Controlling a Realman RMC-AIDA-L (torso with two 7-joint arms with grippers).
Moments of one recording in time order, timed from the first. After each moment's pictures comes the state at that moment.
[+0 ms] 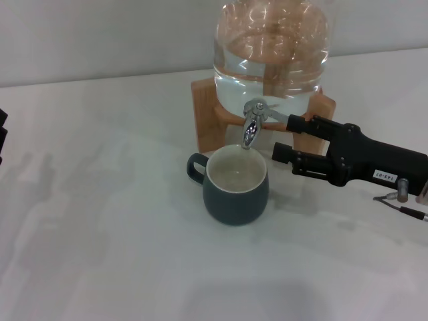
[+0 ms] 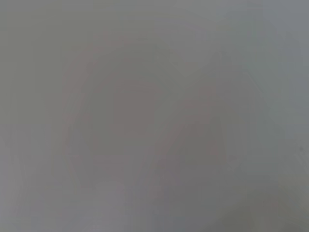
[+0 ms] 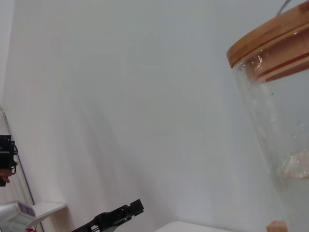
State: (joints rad) left arm -0.23 -2.08 -1.59 -0.47 0.23 -1.12 2.38; right arm 0.23 2.01 -1.28 -0.70 2.04 1.46 -1.88
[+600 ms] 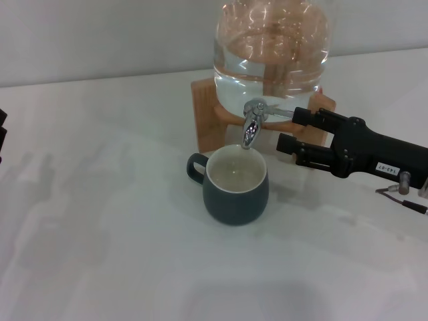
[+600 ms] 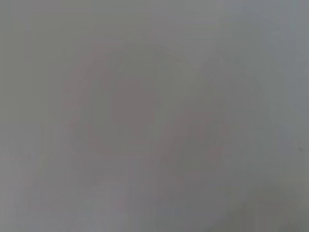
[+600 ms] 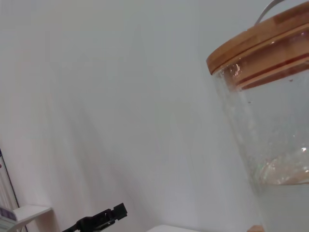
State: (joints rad) left arm -0.22 -2.08 -1.59 -0.48 0.23 -1.12 2.38; right arm 0.23 2.01 -1.26 -0.70 2.04 1.44 -1.88
